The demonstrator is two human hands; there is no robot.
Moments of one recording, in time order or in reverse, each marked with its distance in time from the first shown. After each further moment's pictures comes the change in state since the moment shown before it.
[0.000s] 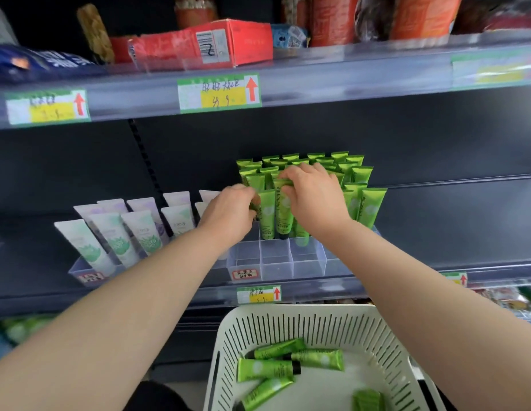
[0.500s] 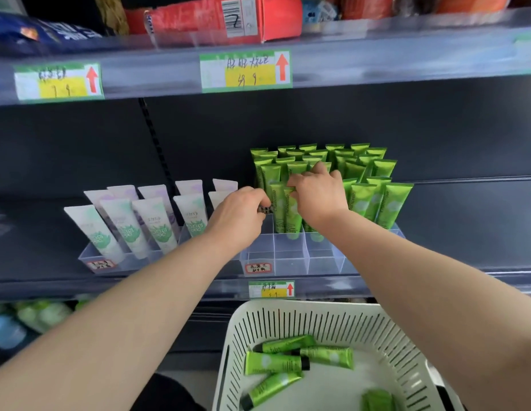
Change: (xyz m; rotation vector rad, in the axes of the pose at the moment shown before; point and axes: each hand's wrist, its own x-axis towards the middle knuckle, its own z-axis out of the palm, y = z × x) left_hand -0.017 -0.016 0.008 -0.080 0.000 -0.045; right_hand 0.022 0.002 0.053 -0.259 -0.220 0.013
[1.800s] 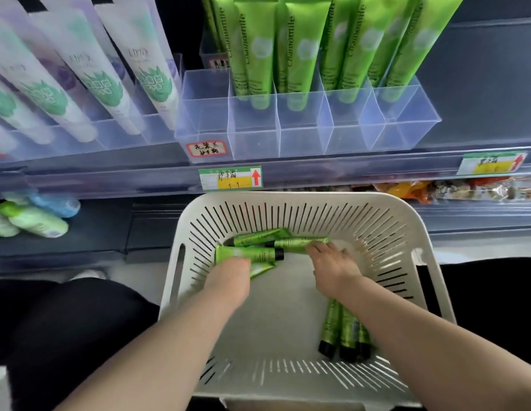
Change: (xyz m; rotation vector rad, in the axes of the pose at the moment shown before) left_hand -0.206 -0.022 0.228 0.195 -0.877 -0.269; right_hand -0.266 0.044 0.207 0.095 -0.925 0.096
